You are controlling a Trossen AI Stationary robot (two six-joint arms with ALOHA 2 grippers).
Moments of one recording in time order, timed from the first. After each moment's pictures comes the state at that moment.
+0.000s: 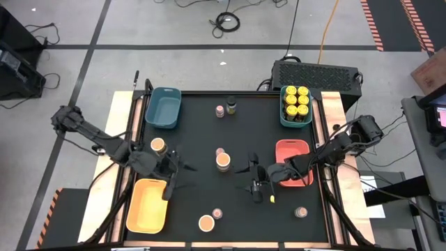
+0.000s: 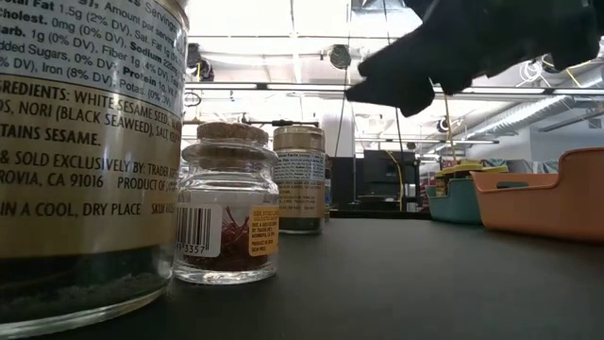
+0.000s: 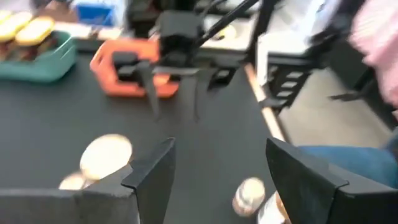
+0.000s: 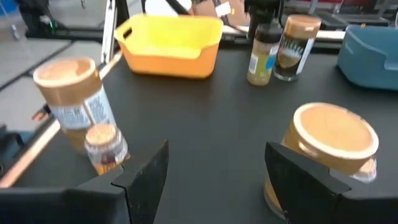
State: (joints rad) left arm -0.50 1.09 0.89 -0.21 -0.31 -0.31; right arm 0.38 1.56 0.63 0.60 0.28 0.13
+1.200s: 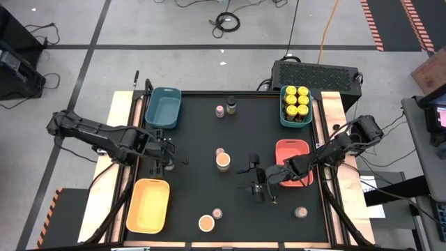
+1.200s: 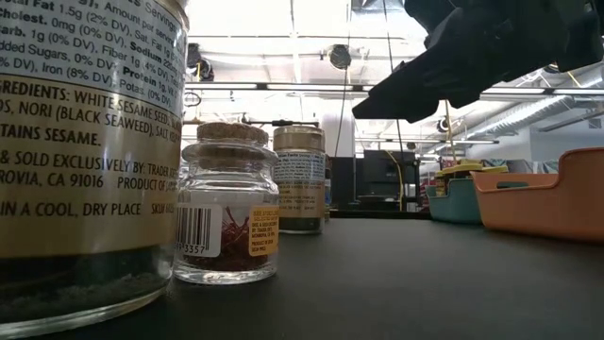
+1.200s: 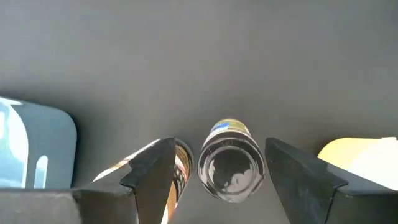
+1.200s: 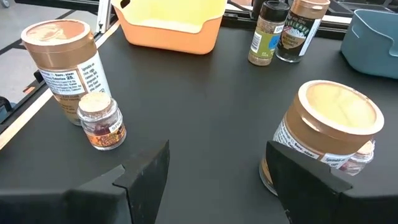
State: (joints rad) left arm -0.21 1.09 0.90 -1.11 -0.16 -0.26; right arm 0.38 1.56 0.63 0.52 0.28 0.09
